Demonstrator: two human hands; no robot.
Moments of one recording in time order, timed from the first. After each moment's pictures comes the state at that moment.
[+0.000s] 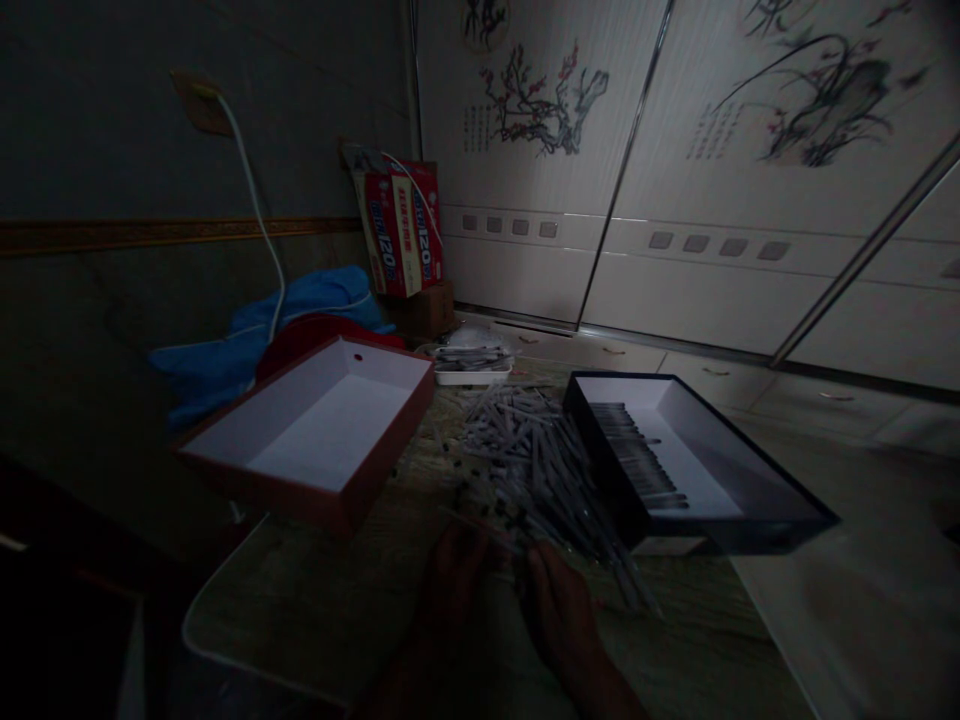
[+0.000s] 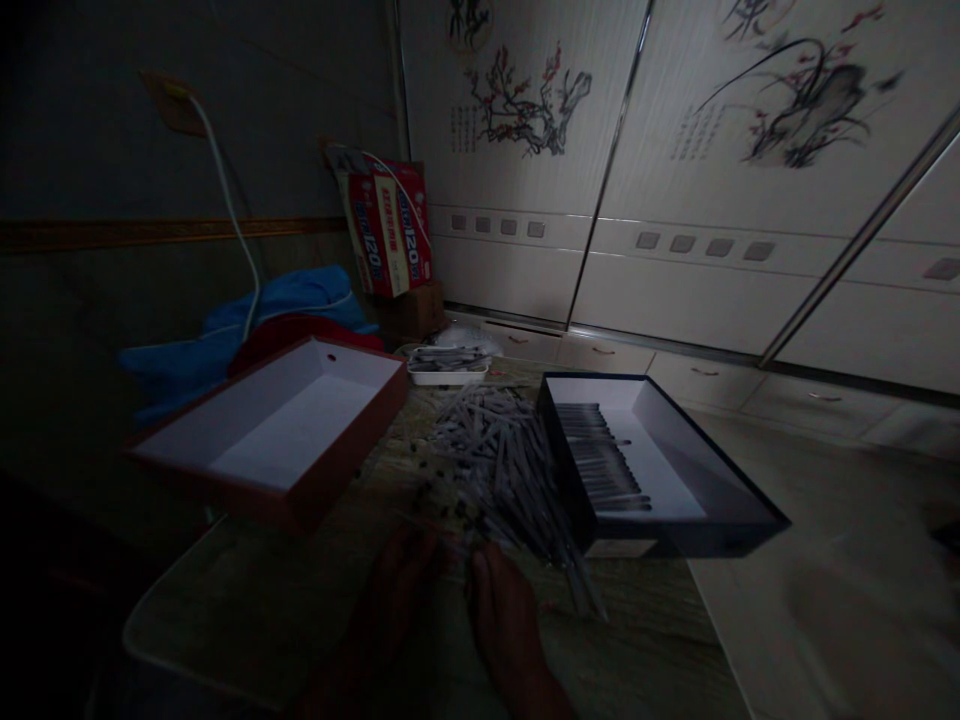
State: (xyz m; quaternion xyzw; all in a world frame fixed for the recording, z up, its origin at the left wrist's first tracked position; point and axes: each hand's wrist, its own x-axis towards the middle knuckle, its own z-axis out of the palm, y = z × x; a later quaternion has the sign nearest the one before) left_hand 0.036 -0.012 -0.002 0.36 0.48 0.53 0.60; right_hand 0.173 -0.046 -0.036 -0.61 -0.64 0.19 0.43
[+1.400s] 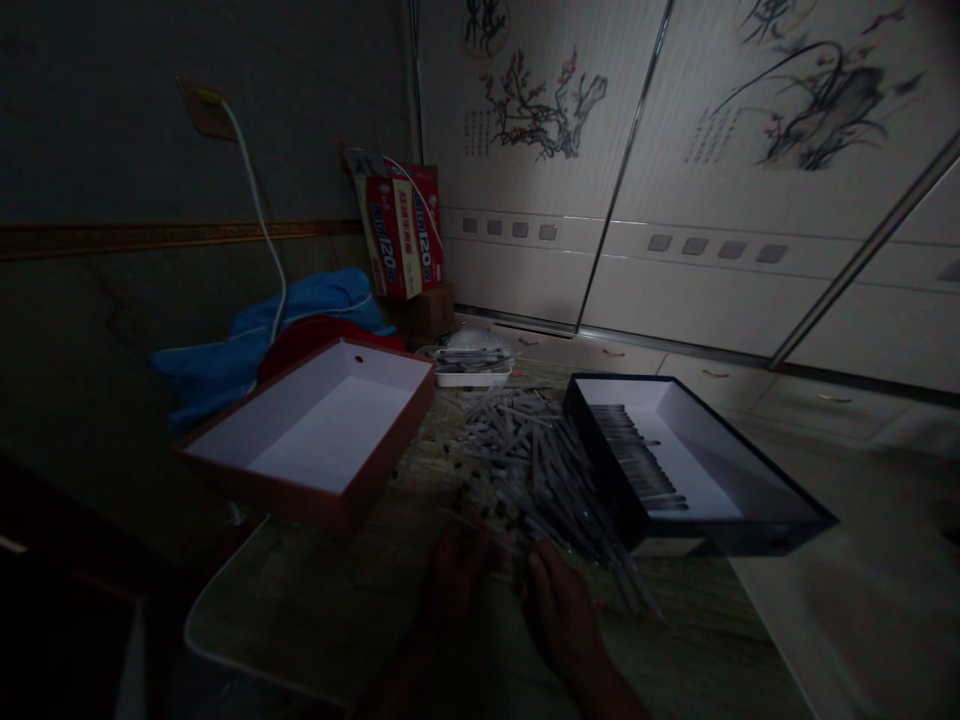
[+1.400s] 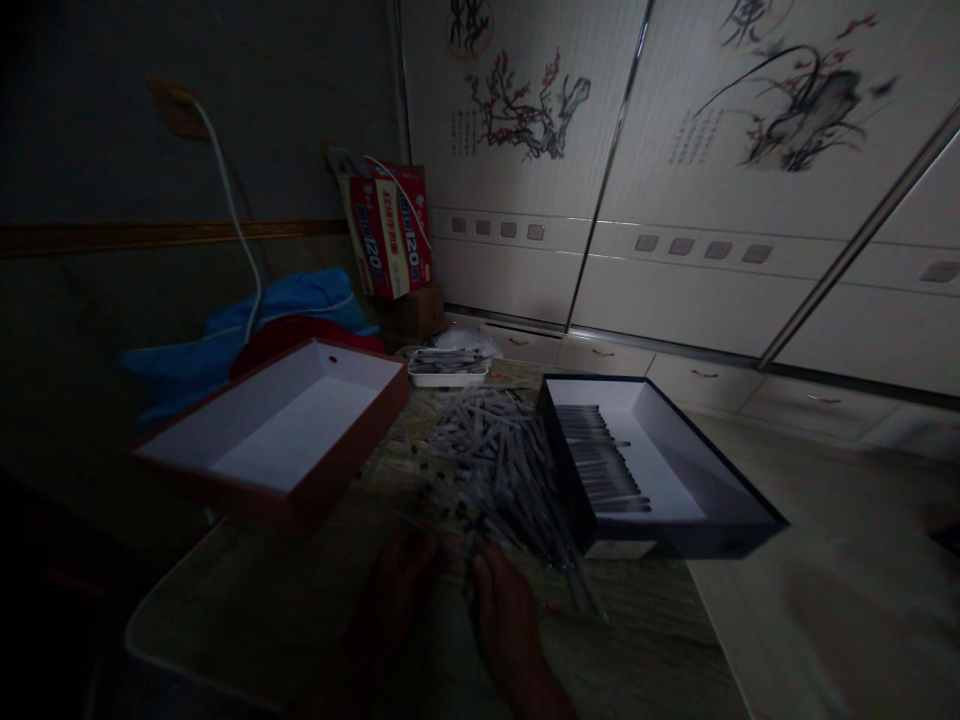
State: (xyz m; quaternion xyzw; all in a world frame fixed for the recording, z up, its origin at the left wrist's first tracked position) left_hand 0.036 -0.010 -0.013 0.39 0.47 0.53 0.59; right_hand 0.174 -0.045 -0.034 -0.60 -0.63 0.20 0.44
